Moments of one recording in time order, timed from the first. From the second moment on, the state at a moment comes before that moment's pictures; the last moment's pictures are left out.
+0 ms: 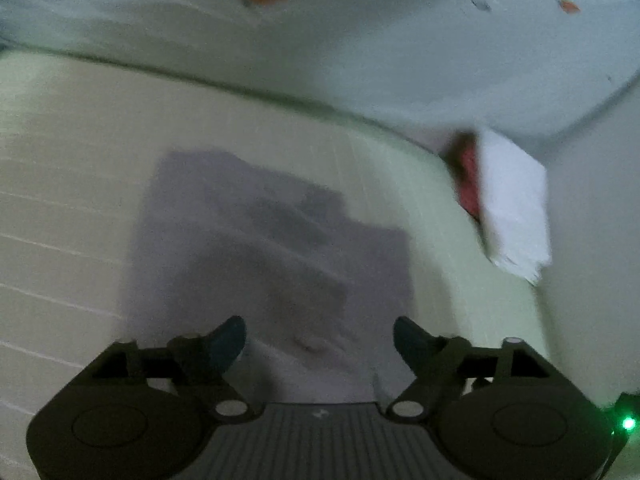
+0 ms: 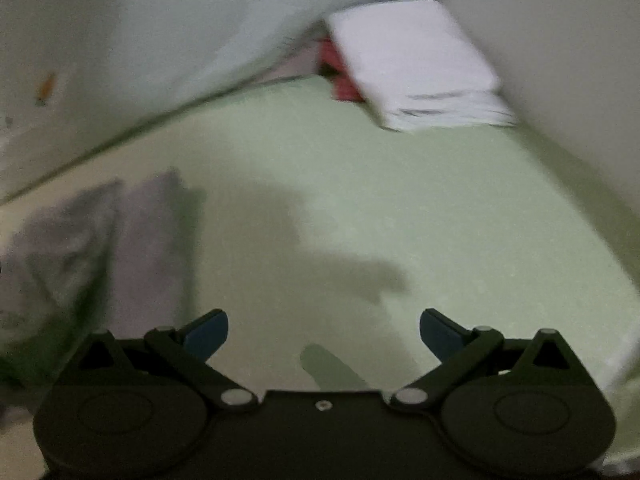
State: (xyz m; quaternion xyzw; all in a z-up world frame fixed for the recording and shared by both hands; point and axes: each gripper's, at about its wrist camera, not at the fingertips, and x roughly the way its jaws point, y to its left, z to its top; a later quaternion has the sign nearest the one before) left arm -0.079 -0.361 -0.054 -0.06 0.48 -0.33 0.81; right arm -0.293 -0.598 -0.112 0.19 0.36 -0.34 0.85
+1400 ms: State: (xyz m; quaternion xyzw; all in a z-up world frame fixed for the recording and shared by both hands) left arm -0.020 -0.363 -0.109 0.00 0.54 -0.30 0.78; right arm -0.199 -0.588 -0.119 0.29 0.38 -0.23 0.84
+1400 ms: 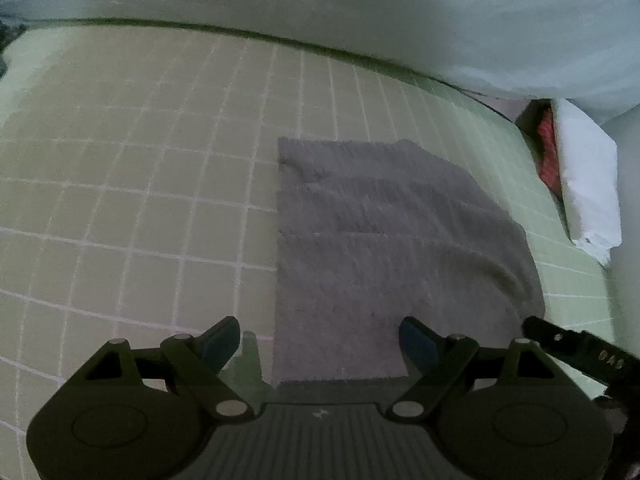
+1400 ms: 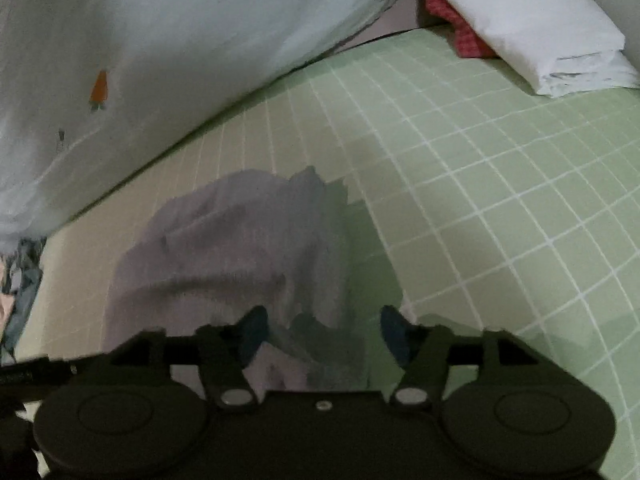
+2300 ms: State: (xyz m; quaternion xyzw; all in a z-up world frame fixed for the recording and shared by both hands) left arm -0.014 -0.410 -0.103 -0.05 0.54 -0.43 0.72; right arm -0.136 -0.562 -0.114 0.24 0.44 -0.17 0.85
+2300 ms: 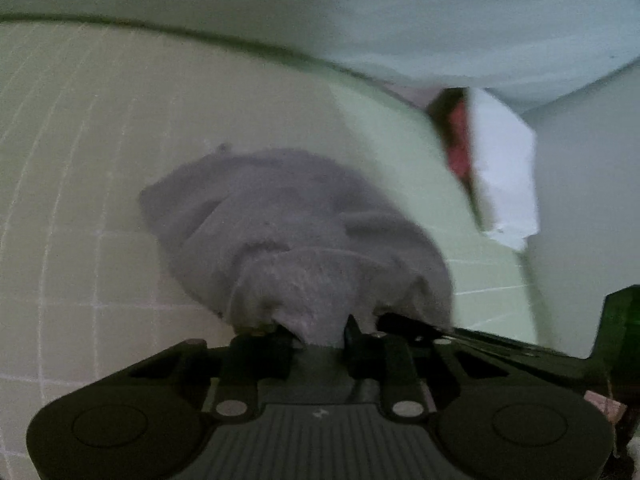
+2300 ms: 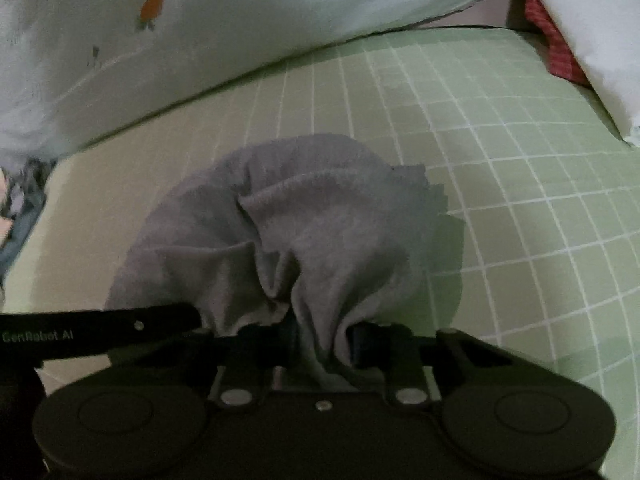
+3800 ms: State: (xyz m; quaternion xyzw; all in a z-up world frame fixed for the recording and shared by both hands) left arm -0.034 -0.865 -0.044 0.05 0.37 -0.50 0.78; right arm -0.206 -0.993 -0.026 0.18 0.27 -0.48 0.82
